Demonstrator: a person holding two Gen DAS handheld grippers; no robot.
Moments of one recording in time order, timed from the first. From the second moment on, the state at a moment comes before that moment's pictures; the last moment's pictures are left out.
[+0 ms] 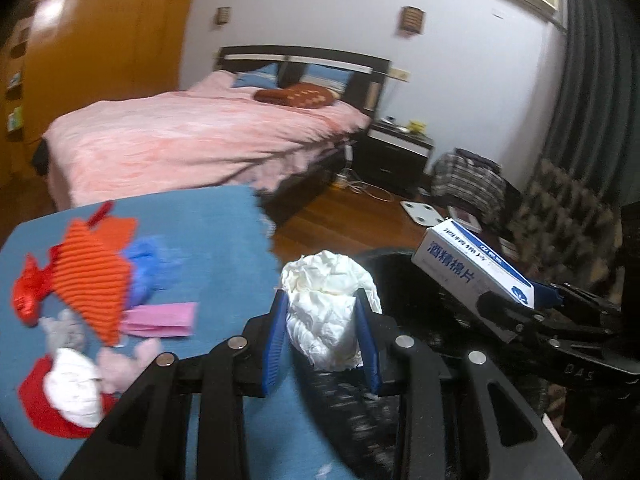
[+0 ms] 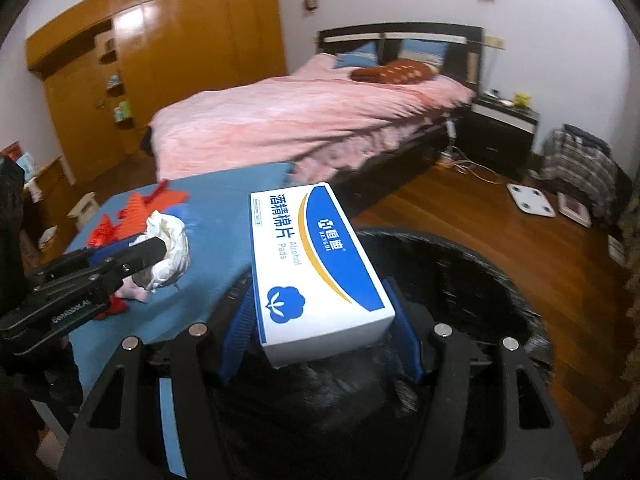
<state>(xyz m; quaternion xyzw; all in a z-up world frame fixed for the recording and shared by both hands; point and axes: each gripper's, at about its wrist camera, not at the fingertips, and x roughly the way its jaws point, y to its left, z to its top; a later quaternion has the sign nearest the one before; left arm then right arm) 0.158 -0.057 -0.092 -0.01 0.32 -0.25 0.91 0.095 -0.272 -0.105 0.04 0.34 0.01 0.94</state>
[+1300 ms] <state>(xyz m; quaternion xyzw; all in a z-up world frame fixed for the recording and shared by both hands) 0.138 0.138 -0.107 -0.01 0.31 0.01 0.95 0.153 -0.106 -0.113 0.03 0.33 0.14 0.93</state>
